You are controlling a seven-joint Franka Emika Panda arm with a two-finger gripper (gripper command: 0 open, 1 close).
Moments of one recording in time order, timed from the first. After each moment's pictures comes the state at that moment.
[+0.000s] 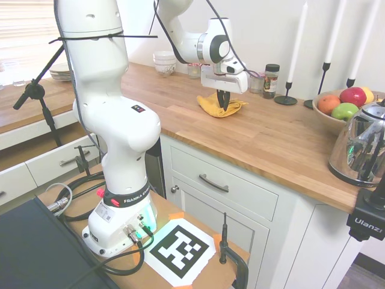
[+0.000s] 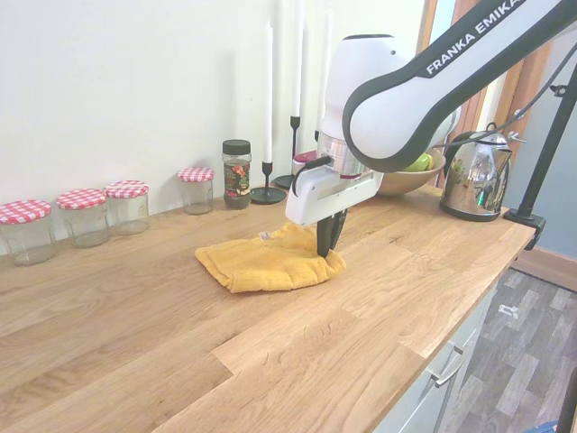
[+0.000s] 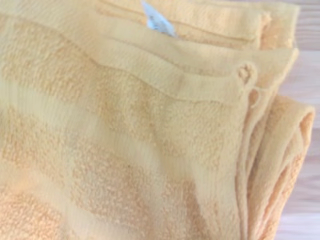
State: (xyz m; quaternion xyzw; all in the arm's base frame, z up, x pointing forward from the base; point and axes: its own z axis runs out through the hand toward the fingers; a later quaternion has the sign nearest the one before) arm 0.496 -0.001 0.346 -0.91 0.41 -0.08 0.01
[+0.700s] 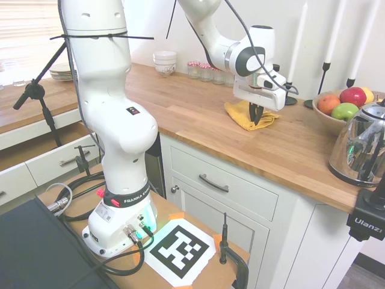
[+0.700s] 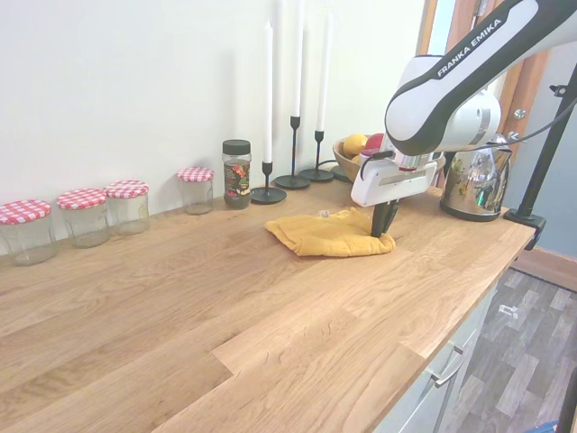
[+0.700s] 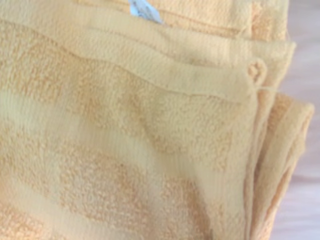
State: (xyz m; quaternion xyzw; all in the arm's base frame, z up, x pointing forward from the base) arm 0.474 -0.169 0.332 -0.88 0.47 -0.07 0.03
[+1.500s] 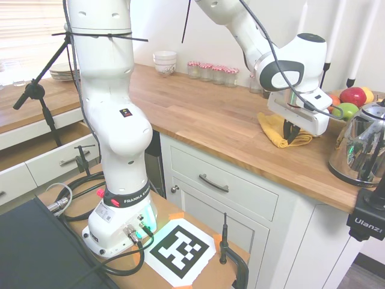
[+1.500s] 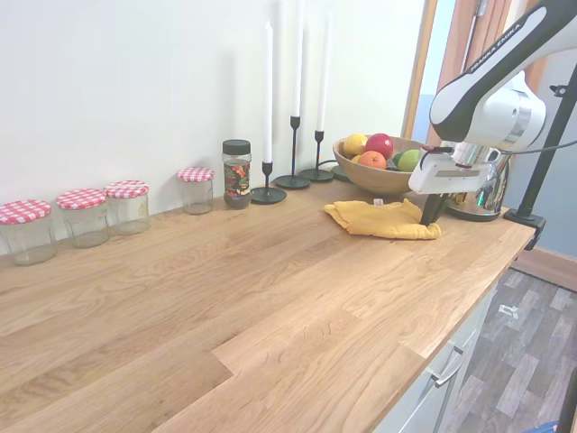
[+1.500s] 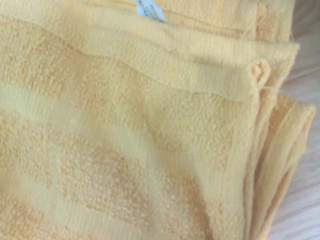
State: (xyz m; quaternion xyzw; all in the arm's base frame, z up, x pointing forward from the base) arm 0.421 -0.299 0.326 -0.83 0.54 -0.08 0.06
